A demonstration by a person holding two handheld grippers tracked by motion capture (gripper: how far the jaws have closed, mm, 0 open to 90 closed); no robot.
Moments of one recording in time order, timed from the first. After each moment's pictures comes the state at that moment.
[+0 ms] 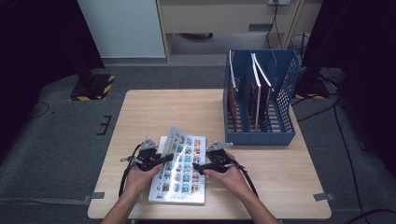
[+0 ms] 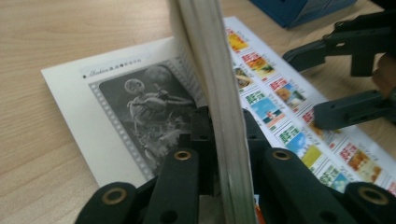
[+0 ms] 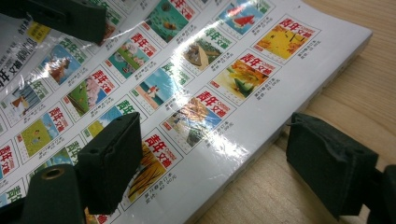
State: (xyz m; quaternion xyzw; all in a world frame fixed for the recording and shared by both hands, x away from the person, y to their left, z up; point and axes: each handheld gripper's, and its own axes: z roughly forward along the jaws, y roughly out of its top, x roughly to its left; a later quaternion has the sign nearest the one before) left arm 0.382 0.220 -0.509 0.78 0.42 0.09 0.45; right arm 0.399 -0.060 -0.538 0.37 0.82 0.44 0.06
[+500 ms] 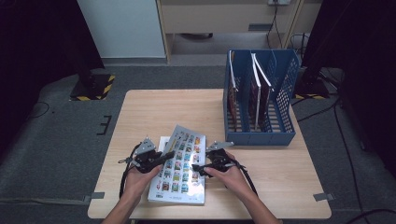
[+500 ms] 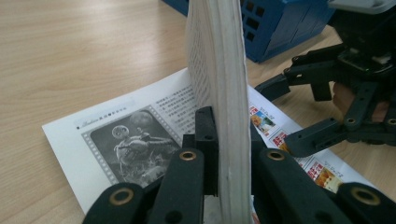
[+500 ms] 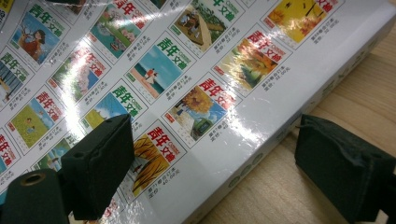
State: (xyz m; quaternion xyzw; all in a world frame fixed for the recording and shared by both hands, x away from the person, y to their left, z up) left arm 0.368 0.218 -0.489 0.77 0.37 0.13 0.50; right arm 0.400 -0.062 -0.538 0.37 0.82 0.45 0.03
